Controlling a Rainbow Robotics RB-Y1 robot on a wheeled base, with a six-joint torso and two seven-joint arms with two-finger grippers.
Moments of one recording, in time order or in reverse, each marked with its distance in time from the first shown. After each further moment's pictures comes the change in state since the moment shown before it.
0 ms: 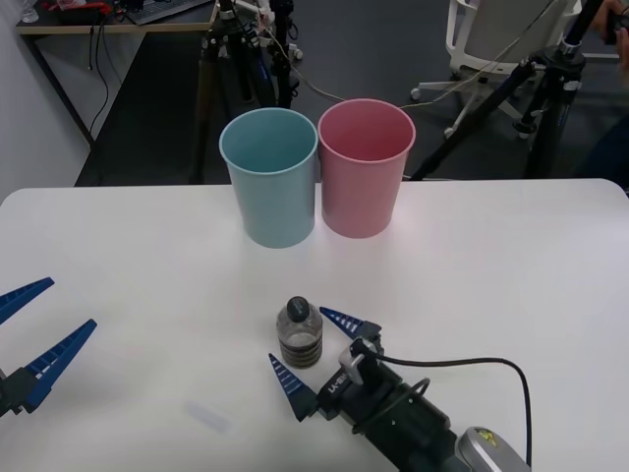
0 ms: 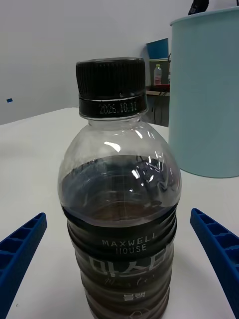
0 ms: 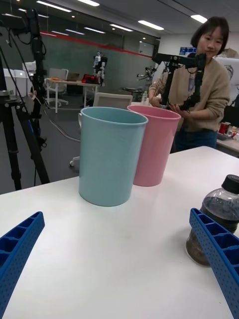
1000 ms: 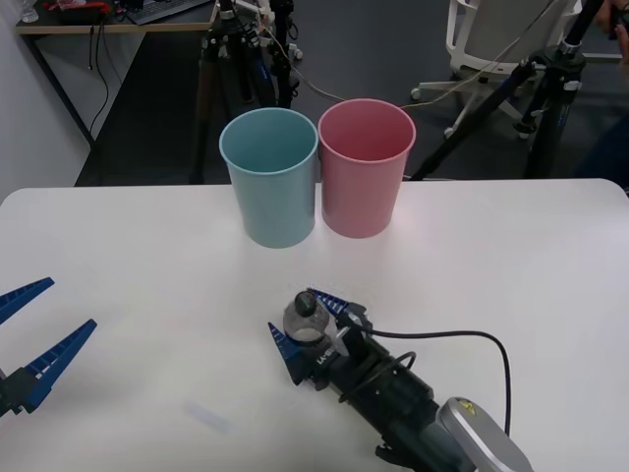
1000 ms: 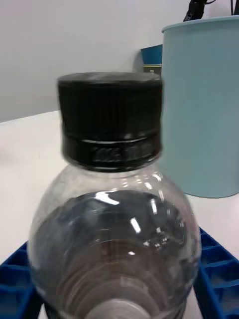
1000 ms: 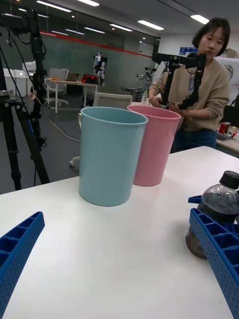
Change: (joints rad) right arm -0.098 0.052 -0.033 0.080 0.011 0.022 0.034; left arm 0.000 0.000 0.000 0.000 0.000 0.000 0.000
